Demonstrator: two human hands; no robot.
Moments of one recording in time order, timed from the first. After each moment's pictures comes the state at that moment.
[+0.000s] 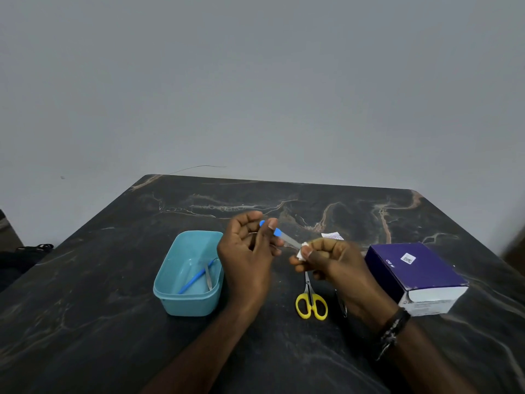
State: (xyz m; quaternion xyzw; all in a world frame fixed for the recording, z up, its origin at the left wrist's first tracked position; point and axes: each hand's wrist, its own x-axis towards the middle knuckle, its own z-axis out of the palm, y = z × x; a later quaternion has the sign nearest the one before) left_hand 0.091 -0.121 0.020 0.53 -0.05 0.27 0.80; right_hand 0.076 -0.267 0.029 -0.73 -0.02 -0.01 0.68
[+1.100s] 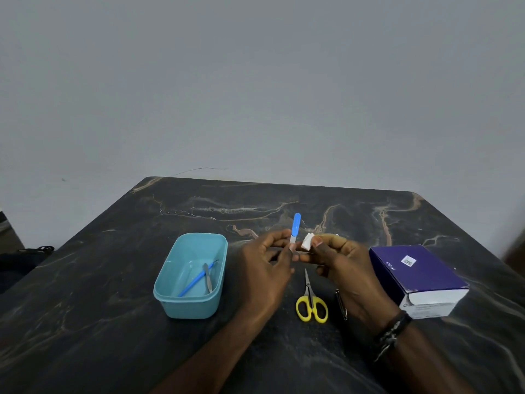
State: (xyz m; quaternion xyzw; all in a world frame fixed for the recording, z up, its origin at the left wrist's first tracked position) left_hand 0.081 -0.133 0.013 0.66 -0.08 0.17 0.73; right_hand 0.075 -0.264 0.032 -0.66 0.01 -0.07 0.75
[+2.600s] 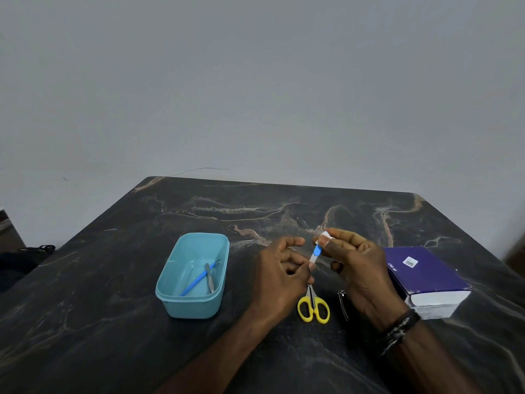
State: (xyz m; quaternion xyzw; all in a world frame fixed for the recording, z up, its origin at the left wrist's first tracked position) left_hand 0.076 -0.138 0.011 0.71 -0.11 0.07 0.70; right_hand 0.085 -0.281 0.027 -0.62 0.05 -0.11 0.78
